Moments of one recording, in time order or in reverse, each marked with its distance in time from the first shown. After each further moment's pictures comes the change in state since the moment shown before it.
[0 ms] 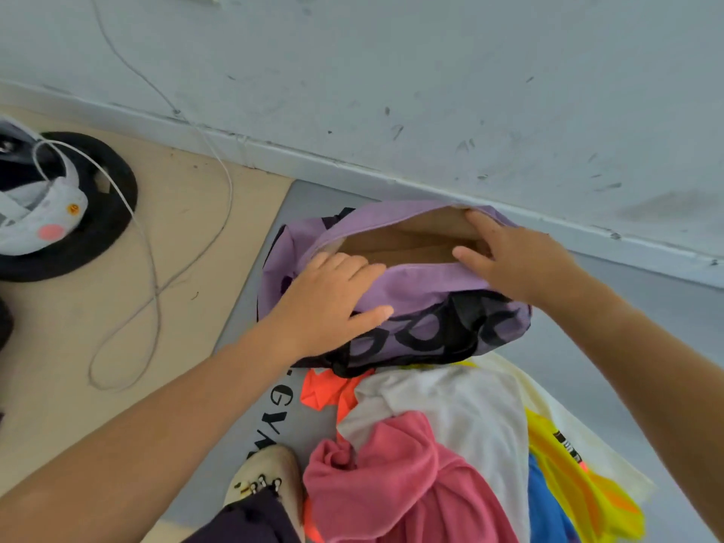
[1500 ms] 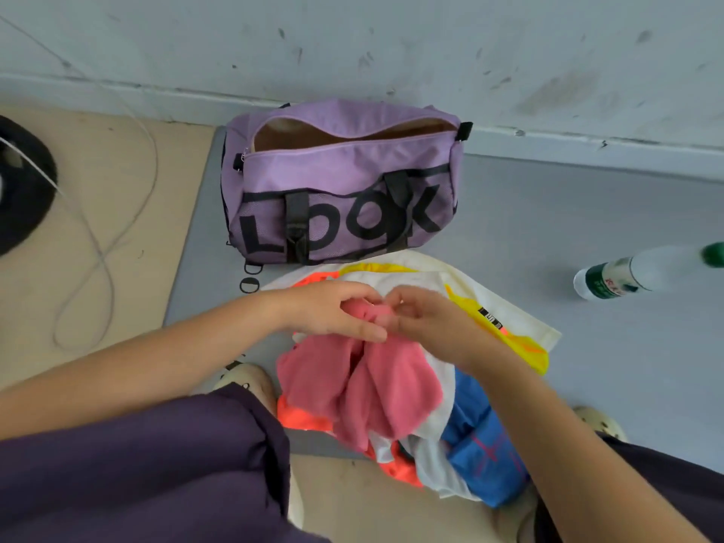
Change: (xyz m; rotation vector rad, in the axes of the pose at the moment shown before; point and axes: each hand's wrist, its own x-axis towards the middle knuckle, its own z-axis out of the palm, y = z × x) left_hand -0.036 0.111 0.013 -0.738 -0.740 -0.054; right_hand -0.203 -0.040 0.059 1.289 -0.334 0.180
